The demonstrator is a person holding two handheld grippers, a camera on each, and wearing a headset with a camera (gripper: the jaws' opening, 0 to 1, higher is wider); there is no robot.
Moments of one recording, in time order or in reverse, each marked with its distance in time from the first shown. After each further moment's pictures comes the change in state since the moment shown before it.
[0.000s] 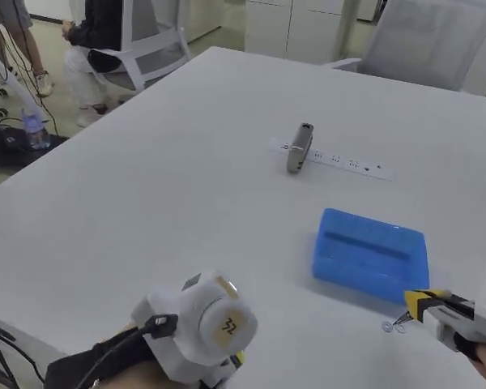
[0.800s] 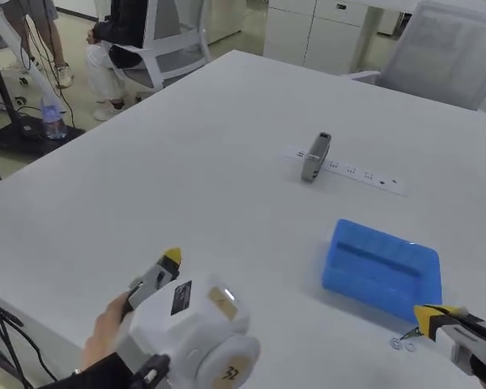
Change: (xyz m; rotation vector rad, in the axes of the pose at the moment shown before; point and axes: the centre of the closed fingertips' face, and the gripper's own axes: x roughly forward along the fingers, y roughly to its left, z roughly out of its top) left arm -0.045 0.047 0.032 0.032 -0.259 0.377; right arm -0.013 0.014 0.008 -0.004 -0.009 0.013
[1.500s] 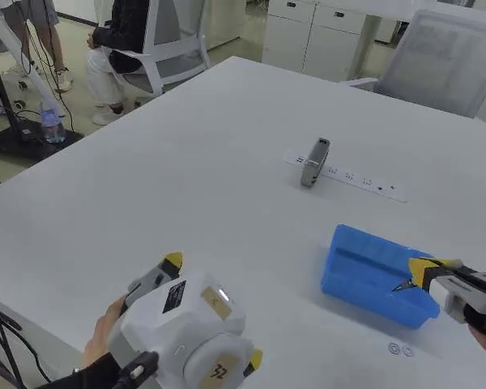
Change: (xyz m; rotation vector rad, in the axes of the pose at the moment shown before) left arm -0.006 -0.004 0.005 -0.041 -0.036 -0.059; right arm -0.002 0.009 0.068 -0.039 -0.135 0.018
